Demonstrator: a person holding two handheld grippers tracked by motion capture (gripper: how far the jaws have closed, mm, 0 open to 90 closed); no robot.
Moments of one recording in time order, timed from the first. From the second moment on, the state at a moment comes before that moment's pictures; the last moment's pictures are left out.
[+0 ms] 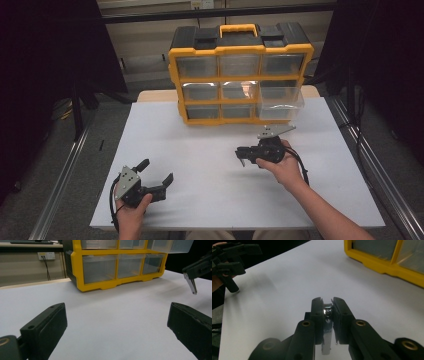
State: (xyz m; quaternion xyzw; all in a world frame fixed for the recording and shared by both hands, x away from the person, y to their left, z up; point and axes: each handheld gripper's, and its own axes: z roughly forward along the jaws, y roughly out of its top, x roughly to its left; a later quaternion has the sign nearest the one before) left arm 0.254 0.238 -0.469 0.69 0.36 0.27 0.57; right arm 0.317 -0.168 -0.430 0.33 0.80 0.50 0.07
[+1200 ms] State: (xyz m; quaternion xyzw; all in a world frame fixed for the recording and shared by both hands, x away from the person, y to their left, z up) left arm 0.254 0.238 -0.470 0.69 0.36 0.27 0.57; right arm 0.330 -0.187 -0.371 0.34 0.76 0.55 0.11
